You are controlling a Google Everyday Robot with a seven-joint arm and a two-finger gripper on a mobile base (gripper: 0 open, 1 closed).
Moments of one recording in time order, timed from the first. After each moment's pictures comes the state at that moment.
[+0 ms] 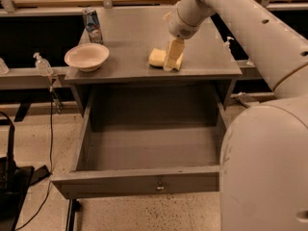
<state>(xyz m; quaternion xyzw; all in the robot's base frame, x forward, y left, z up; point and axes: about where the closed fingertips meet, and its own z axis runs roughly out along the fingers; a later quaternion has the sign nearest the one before) 0.773 -0.060 0.889 -0.69 0.65 -0.03 0.31</state>
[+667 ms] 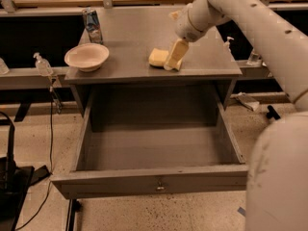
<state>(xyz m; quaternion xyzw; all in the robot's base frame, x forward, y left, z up) 0.775 -0.068 0.897 -0.66 0.65 -0.01 0.38</state>
